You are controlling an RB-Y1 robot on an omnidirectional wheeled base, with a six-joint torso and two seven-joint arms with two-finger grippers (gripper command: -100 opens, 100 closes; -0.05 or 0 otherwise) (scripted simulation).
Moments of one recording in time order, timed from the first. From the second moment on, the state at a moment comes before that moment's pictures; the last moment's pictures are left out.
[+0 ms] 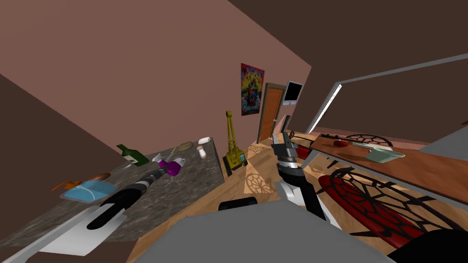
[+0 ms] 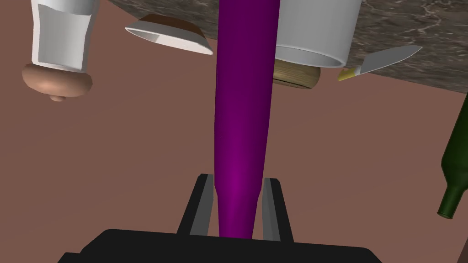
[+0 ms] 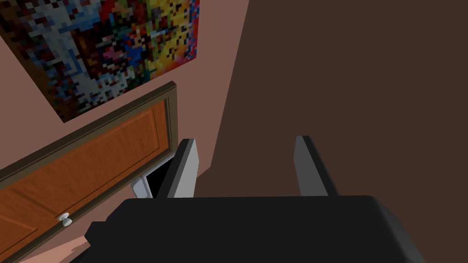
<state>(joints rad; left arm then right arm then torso) 0.55 1.00 0.23 -1.74 -0.12 0.12 -0.18 0.52 -0.03 -0.02 -2.35 -0.09 -0.52 -0.12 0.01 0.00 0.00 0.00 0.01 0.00</state>
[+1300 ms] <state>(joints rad) 0.51 1.20 0.32 -1.51 -0.05 0.33 -0.11 0.52 -0.03 -0.02 -2.35 -0.09 -0.52 -0.12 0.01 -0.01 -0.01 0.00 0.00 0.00</state>
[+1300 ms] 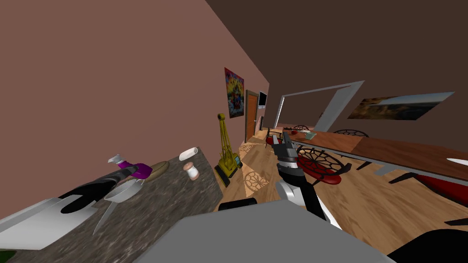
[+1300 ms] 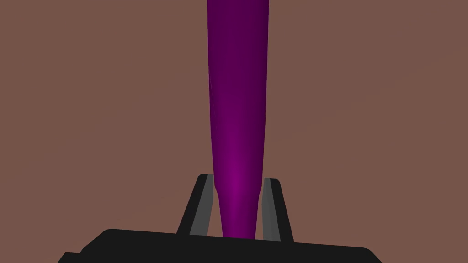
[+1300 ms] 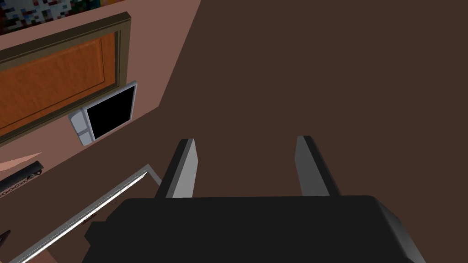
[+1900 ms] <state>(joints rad) 0.49 1.23 0.34 -1.45 -0.05 0.36 -0.10 0.52 -0.03 -0.02 -2.35 -0.09 -0.52 -0.12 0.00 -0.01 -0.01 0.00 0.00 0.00</state>
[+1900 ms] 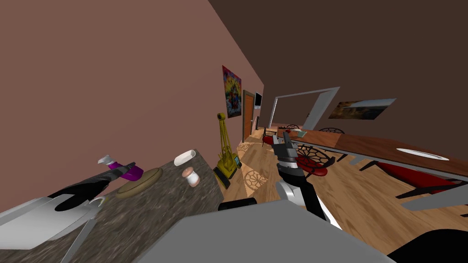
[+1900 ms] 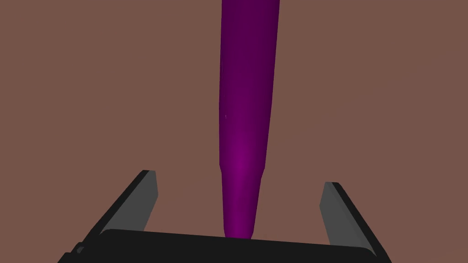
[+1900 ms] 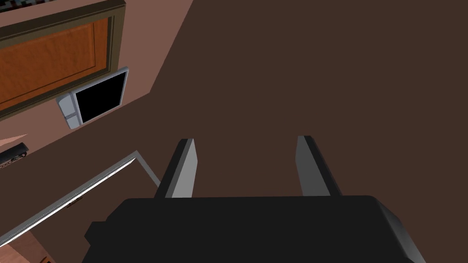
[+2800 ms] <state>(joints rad) 0.55 1.33 0.37 -1.53 0.02 0.42 -0.07 0.52 -0.03 -0.02 -2.35 -0.09 -0.52 -0.12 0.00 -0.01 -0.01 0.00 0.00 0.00</state>
